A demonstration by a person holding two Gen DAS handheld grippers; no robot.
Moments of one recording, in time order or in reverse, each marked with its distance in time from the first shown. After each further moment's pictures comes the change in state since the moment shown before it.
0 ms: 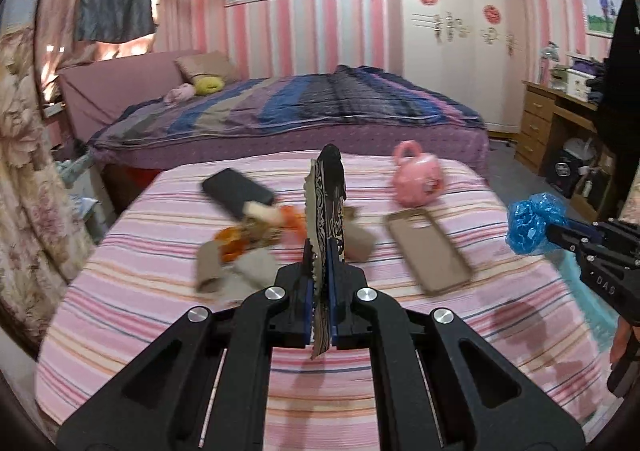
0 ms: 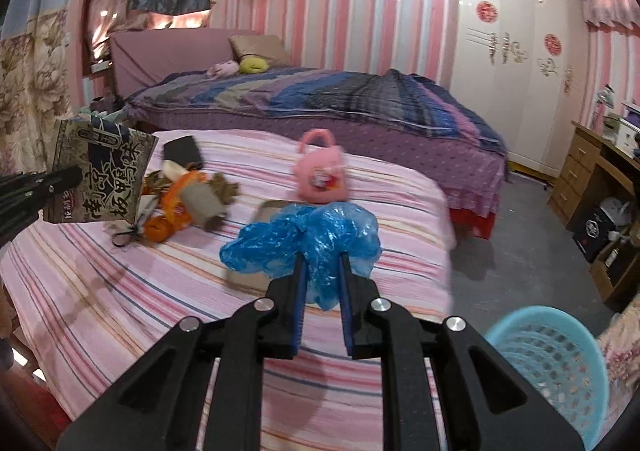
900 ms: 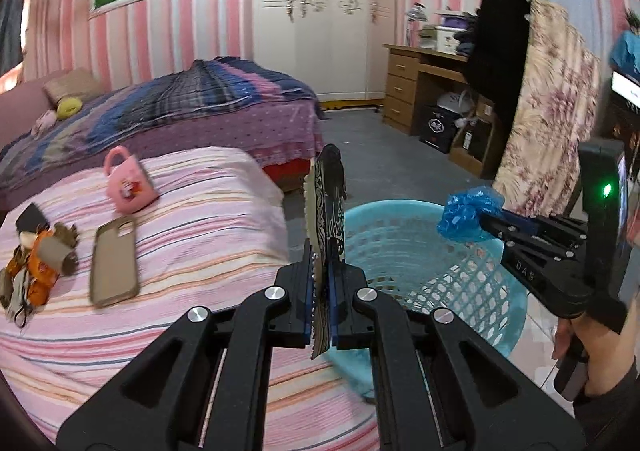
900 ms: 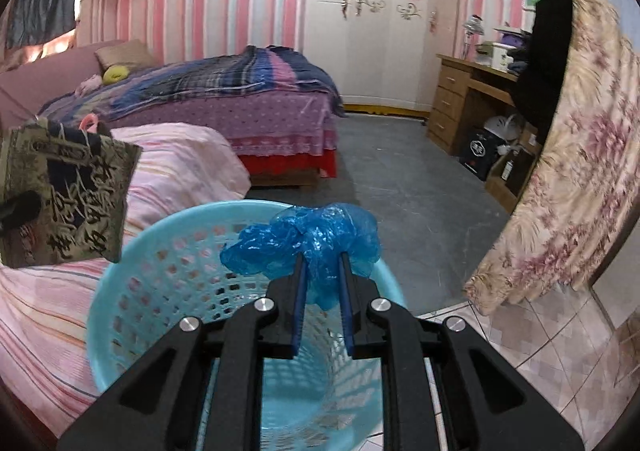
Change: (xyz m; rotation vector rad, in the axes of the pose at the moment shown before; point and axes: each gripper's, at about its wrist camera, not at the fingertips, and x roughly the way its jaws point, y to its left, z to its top) left arm -0.013 -0.305 -0.026 0.212 0.051 -0.396; right arm -0.070 -0.244 -0.102 0.262 0.070 -0.372
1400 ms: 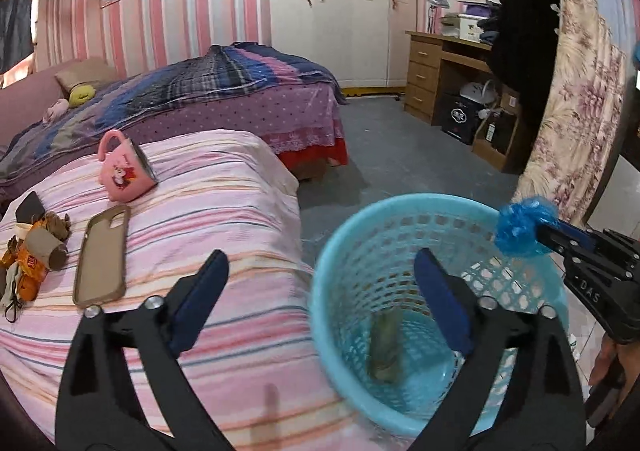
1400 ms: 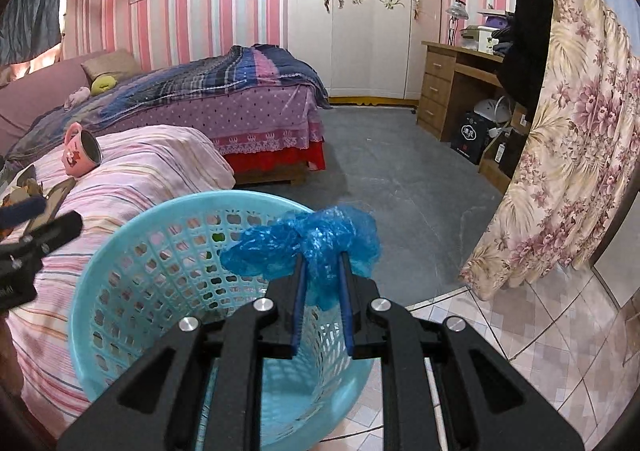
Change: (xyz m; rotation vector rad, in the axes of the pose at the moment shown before) left arm 0.052 0.021 0.001 -0.047 0.049 0.076; right arm 0.009 -0.021 -0.012 0.045 0.018 -0.016
